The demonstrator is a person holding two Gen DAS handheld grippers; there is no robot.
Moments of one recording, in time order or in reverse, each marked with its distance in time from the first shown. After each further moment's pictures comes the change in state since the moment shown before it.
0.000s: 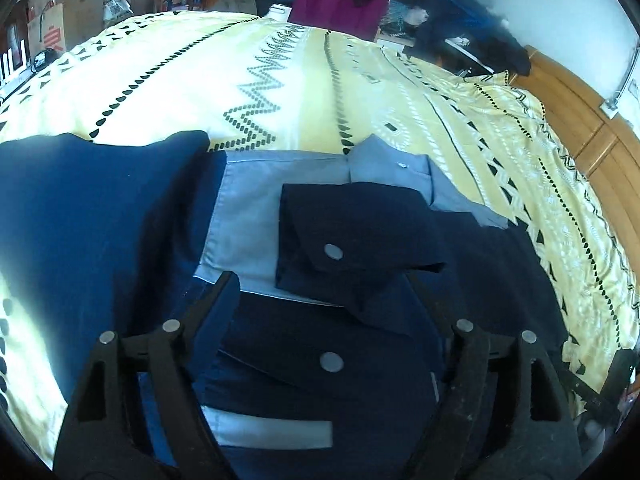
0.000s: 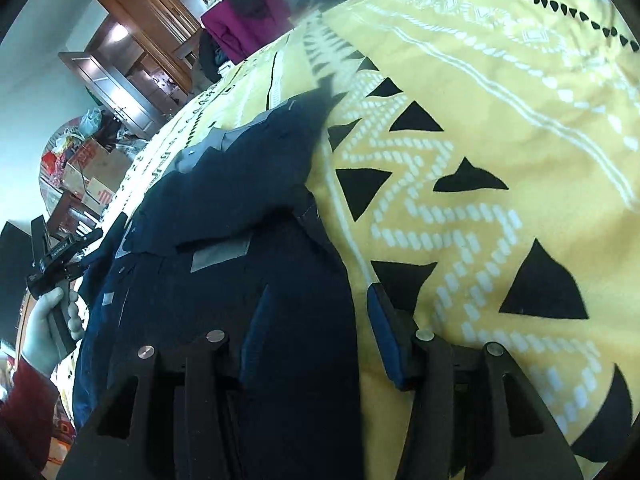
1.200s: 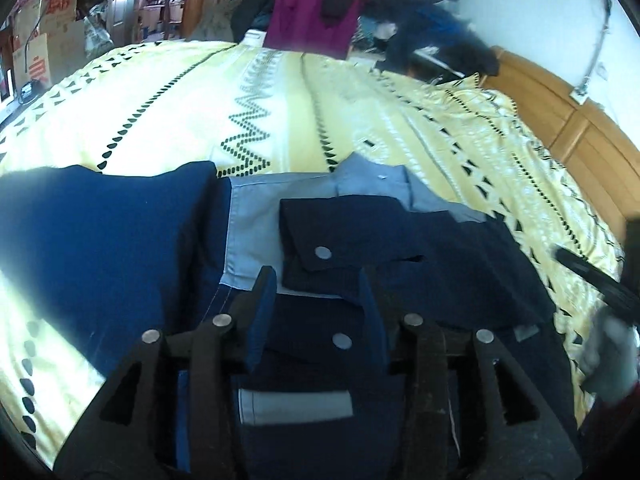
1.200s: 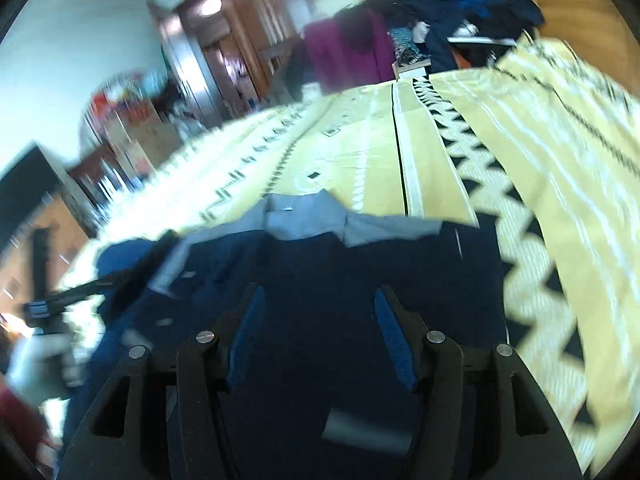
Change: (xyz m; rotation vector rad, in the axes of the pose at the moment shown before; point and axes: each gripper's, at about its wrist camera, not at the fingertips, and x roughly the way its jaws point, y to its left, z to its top) left arm -0.041 0.012 -0.004 0.085 -0.084 -0.074; right arm 0.055 0.184 0.095 -0.384 -0.107 -0.004
